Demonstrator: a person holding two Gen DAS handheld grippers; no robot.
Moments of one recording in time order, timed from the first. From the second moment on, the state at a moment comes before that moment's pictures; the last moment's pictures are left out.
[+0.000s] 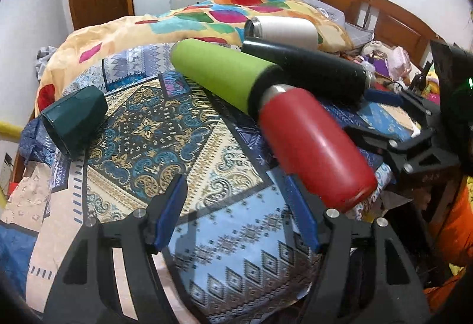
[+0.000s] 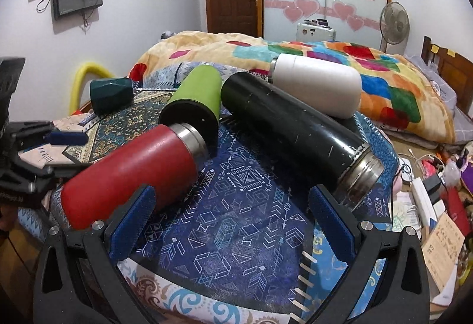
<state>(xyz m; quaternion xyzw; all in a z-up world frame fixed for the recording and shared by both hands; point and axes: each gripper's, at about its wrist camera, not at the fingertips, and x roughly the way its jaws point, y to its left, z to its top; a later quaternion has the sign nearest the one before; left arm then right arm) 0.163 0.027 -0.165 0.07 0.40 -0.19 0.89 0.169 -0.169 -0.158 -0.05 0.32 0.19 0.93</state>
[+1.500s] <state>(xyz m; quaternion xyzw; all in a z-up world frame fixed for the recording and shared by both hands) 0.130 0.081 -0.143 0.00 0.31 -0.10 0.95 0.208 -0.077 -0.154 -0.07 0.46 0.29 0.84</state>
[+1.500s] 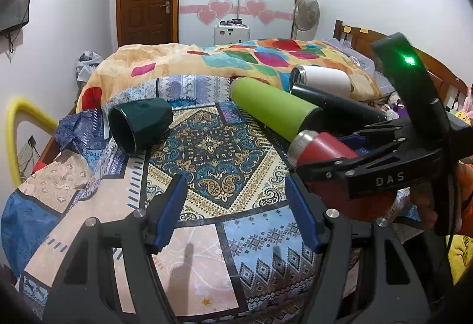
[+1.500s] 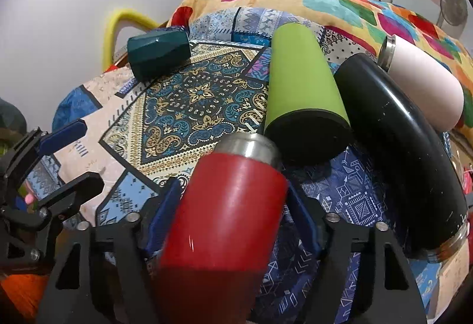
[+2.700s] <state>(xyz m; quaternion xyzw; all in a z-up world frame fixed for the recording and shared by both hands) 0.126 0.048 -0.095 0.01 0.25 -0.12 0.96 0.165 -0.110 -0.104 -0.09 0.31 0.29 0.90</state>
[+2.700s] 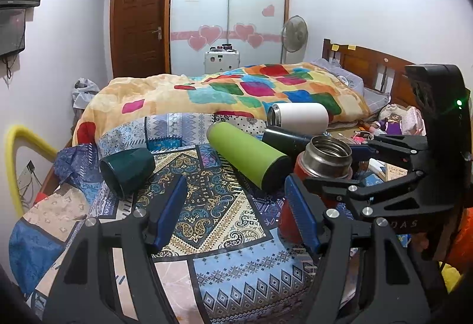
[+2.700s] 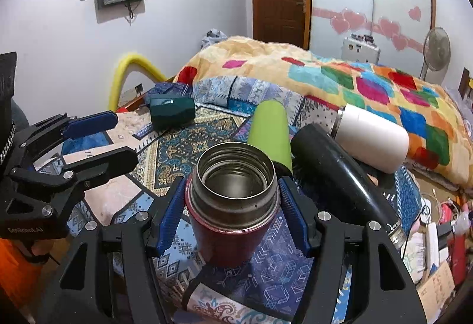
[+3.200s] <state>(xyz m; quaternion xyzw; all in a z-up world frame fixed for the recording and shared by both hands) 0.106 0.048 -0.086 -0.01 0.26 -0.10 0.96 0.139 -0.123 -0.101 -0.06 0.30 0.30 0.90</state>
